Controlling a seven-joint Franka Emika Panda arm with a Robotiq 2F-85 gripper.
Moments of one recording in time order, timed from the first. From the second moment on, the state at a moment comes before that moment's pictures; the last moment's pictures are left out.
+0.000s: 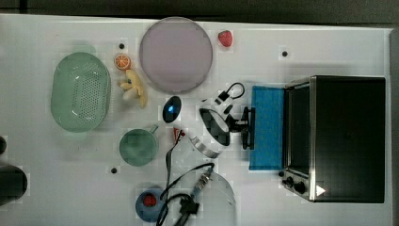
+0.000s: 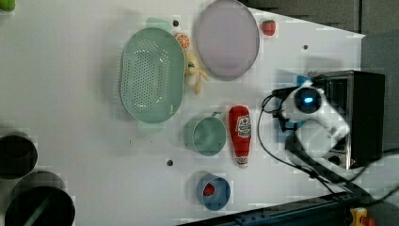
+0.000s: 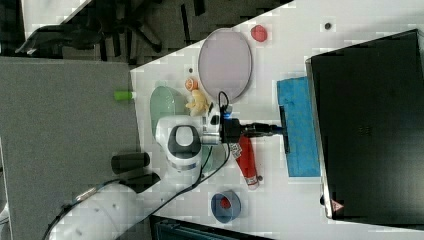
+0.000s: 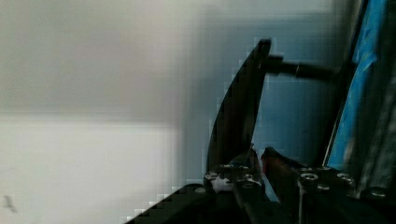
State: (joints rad) arm 0.13 0.52 -0.13 -2.21 -0.90 0.75 -0.11
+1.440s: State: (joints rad) arm 0.17 0.00 -0.16 -2.09 -0.06 0.54 0.02
